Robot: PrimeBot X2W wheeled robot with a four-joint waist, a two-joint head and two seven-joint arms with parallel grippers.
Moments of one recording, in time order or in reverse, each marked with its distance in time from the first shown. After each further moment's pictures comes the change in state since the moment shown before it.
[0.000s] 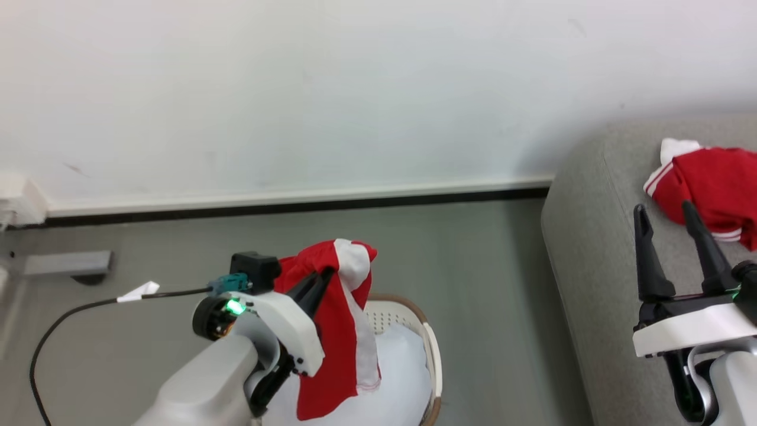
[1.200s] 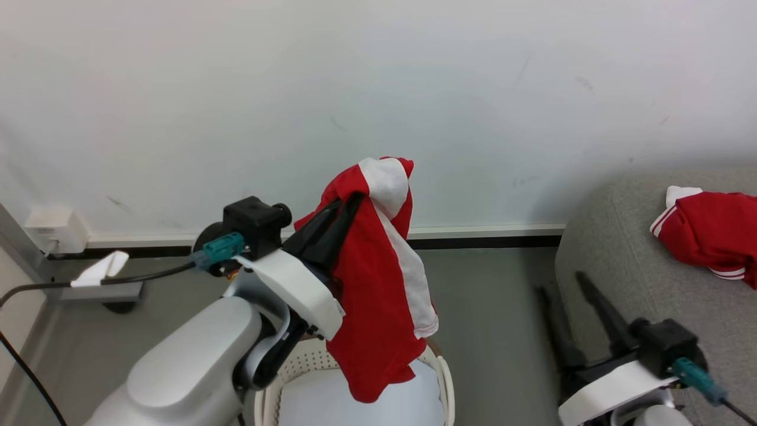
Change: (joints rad) left arm 0.014 0.171 0.104 -0.641 0.132 0.223 0.076; right arm 0.094 0.018 0.246 0.024 0.074 0.000 0.010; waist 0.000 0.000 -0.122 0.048
